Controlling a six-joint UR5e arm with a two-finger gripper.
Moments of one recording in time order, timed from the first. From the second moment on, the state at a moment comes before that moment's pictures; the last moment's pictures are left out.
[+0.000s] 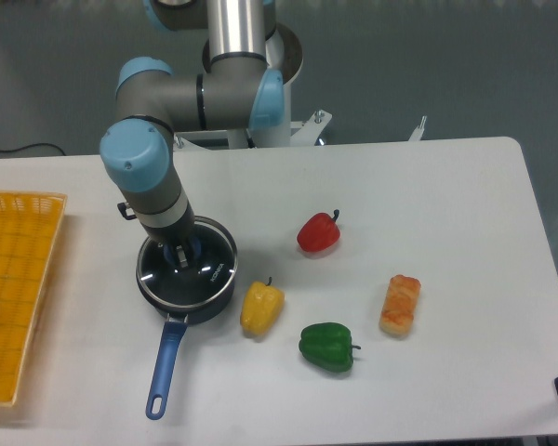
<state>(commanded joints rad) 2.16 -1.86 -1.65 -1.24 1.61 1.29</state>
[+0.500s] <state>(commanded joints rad) 2.25 -1.83 -1.64 -1.25 1.61 1.31</state>
